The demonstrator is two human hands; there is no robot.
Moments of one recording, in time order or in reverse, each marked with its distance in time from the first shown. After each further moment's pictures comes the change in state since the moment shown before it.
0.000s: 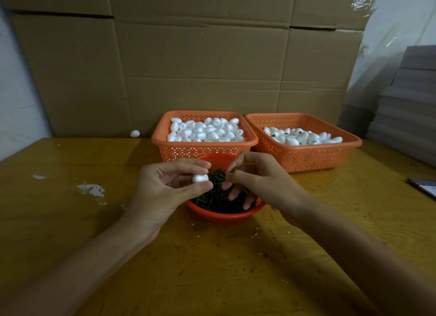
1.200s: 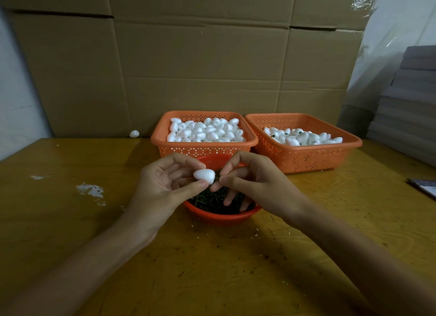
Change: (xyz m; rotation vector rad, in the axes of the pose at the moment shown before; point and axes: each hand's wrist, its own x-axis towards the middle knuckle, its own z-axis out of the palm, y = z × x) left_hand 0.002 -0.004 -0.004 0.008 -0.023 -0.018; right_hand 0.001 0.004 0.001 -0.051 -0.094 -0.148
